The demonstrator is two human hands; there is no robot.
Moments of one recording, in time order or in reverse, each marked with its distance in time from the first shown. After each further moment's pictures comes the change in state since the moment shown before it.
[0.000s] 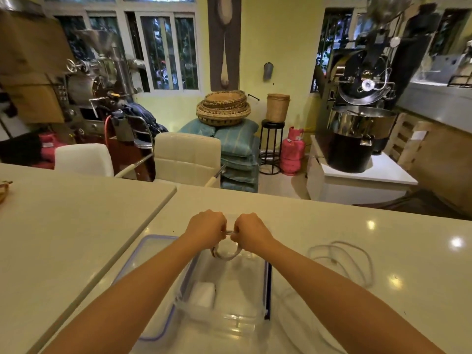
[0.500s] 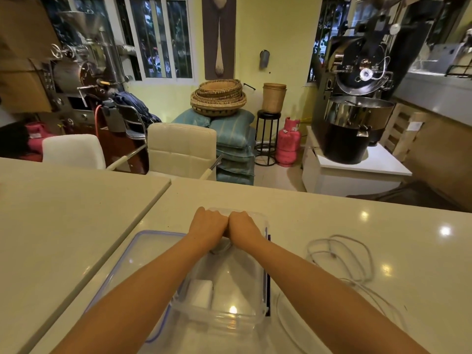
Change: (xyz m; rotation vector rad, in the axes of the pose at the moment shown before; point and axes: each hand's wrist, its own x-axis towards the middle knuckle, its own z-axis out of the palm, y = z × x) left_hand 0.013 0.009 0.017 0.423 -0.051 0.098; right_hand 0.017 -0.008 0.016 -0.002 -0.104 0.092
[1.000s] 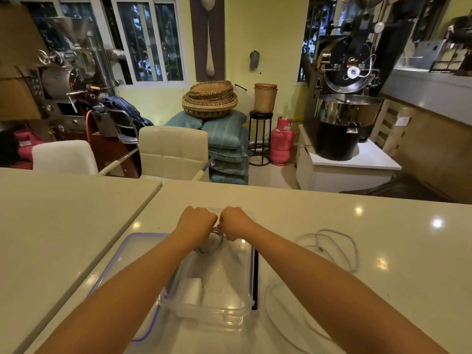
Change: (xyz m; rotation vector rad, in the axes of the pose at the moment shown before) left_hand -0.001 -0.004 -0.004 0.003 0.016 0.023; right_hand -0.006 0.004 -0.022 -0.186 -0.146 -0.070
